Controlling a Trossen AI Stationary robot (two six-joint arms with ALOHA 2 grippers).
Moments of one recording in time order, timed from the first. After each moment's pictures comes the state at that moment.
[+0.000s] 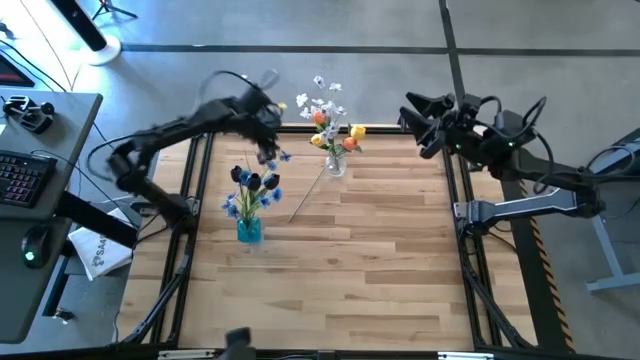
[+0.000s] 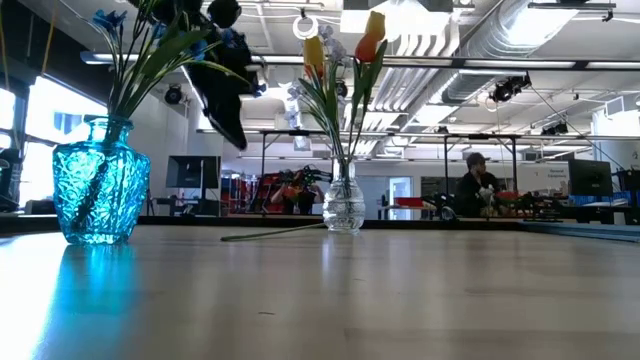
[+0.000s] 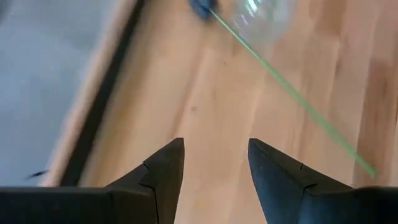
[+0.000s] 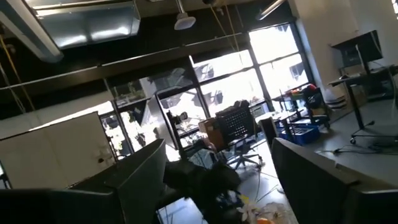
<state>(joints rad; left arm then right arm) 0.74 1.52 1.22 -0.74 0.19 0.41 -0.17 0.91 1.10 0.14 0.29 0.25</state>
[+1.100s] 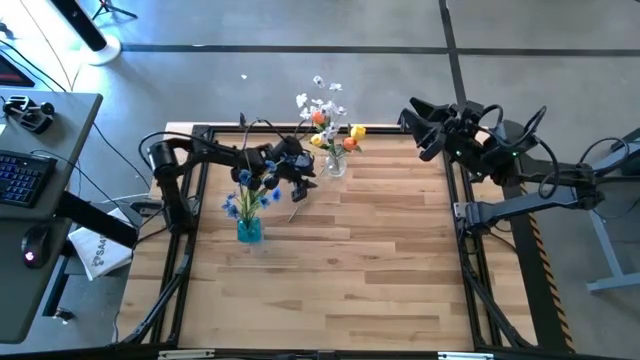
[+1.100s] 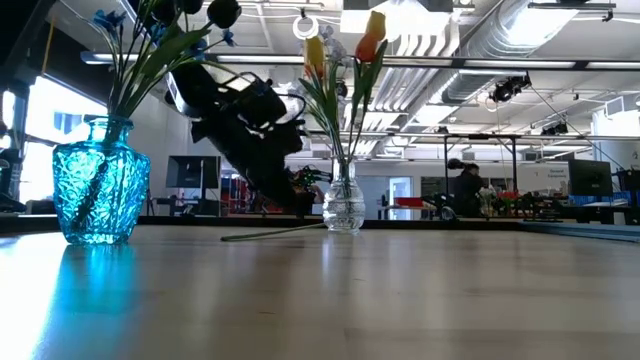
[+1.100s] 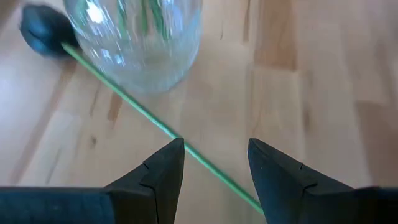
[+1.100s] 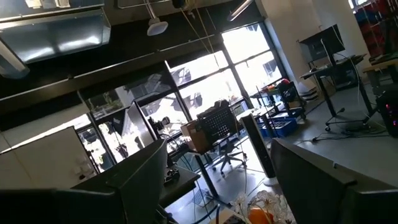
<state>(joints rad) 0.47 1.84 0.90 0.14 0.26 0.21 -0.02 0.91 1.10 0.15 0.55 0.27</state>
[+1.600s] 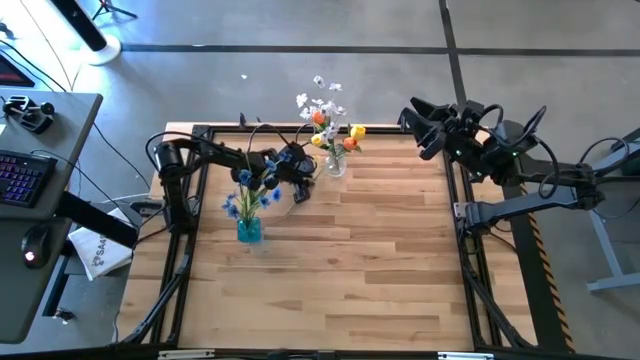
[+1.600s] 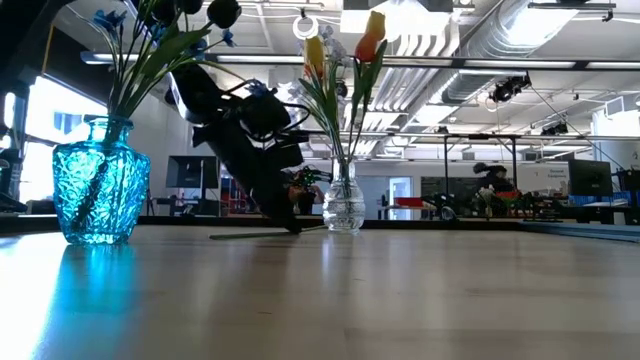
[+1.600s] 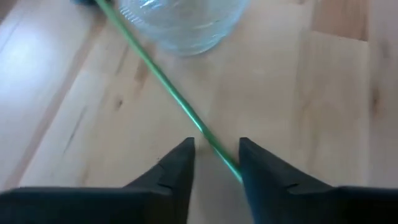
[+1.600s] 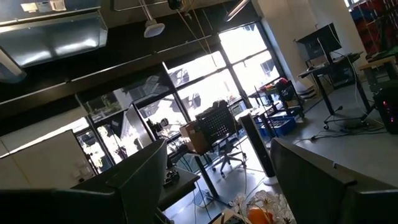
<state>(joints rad) 0.44 1.89 0.90 0.12 0.07 0.17 -0.02 0.91 1.10 0.15 0.57 0.29</state>
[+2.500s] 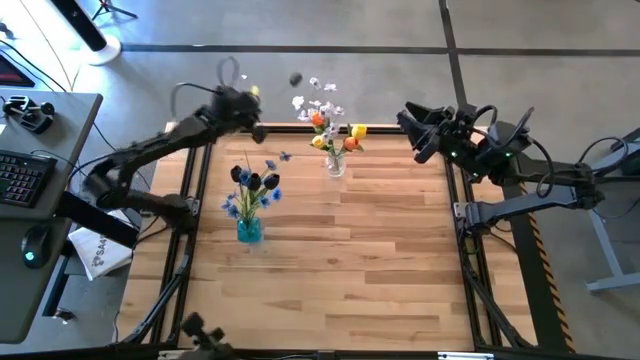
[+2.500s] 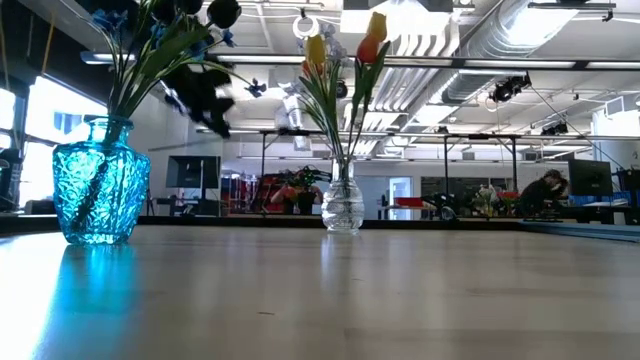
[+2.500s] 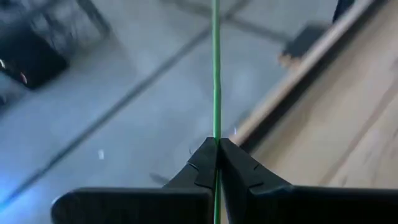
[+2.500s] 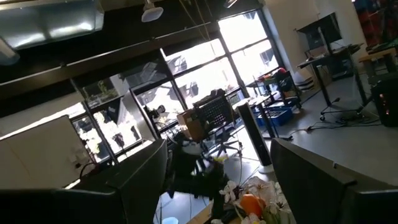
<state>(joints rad) 0.85 1.30 0.90 -0.18 -0.15 0.27 -0.02 0.93 1.10 0.09 0.56 0.30</state>
